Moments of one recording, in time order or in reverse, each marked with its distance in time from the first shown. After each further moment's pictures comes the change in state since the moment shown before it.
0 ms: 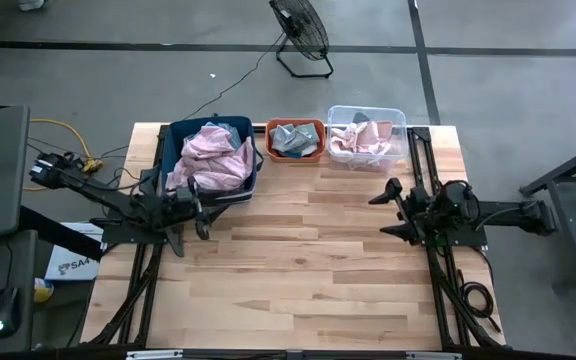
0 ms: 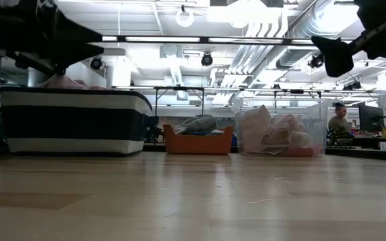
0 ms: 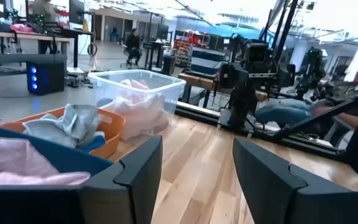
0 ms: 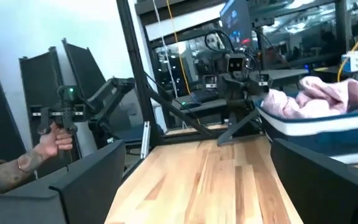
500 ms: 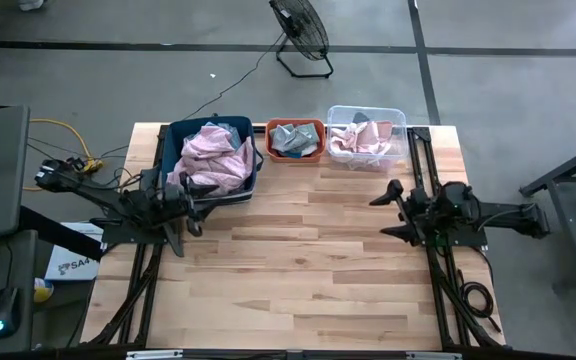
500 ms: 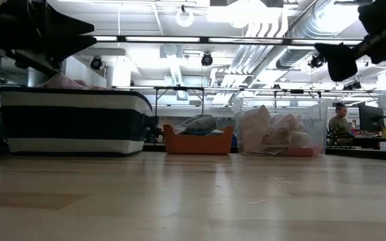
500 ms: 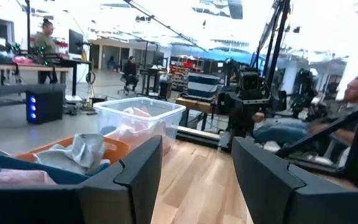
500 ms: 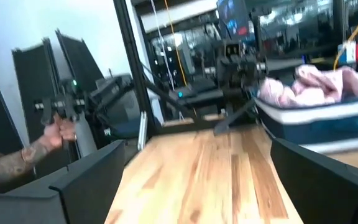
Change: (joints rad) left arm 0.000 -0.227 -0.084 -0.042 0.021 0.108; right arm -0.002 -0.104 -0.001 -0.135 0.005 -0.006
